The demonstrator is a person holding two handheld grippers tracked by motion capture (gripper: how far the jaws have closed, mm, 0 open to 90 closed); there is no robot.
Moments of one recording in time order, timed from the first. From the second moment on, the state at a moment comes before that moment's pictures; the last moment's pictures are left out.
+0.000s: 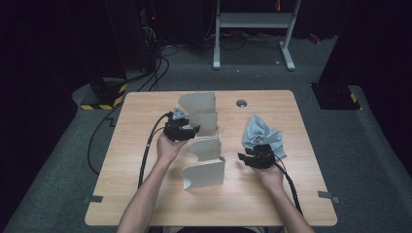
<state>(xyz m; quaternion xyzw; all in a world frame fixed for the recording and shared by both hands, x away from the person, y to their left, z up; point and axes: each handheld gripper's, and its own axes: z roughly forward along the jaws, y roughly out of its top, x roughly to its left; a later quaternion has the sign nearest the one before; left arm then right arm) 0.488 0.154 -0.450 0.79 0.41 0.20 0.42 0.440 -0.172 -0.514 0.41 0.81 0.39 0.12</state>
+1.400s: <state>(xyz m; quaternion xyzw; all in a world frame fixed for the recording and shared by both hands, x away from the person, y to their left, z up) 0.505 0.142 -0.449 0.82 0.36 0.16 0.42 0.433 -0.166 -0.517 0.41 0.81 0.41 0.10</state>
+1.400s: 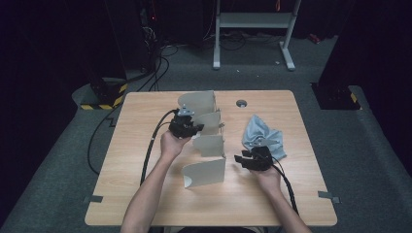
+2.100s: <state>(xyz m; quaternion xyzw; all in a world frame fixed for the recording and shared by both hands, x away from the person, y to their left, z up) 0.520 0.139 -0.449 0.81 0.39 0.15 0.42 0.410 -0.159 -0.508 0.38 0.82 0.42 0.11</state>
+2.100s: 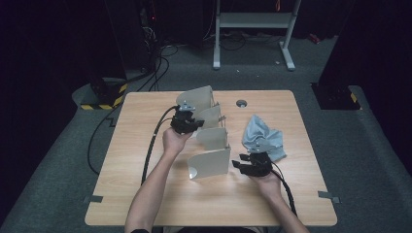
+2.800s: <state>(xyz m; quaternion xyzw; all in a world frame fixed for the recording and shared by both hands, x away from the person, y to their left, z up) 0.525 0.134 -0.450 0.80 0.40 0.15 0.43 0.391 -0.154 -0.499 0.35 0.82 0.43 0.12</state>
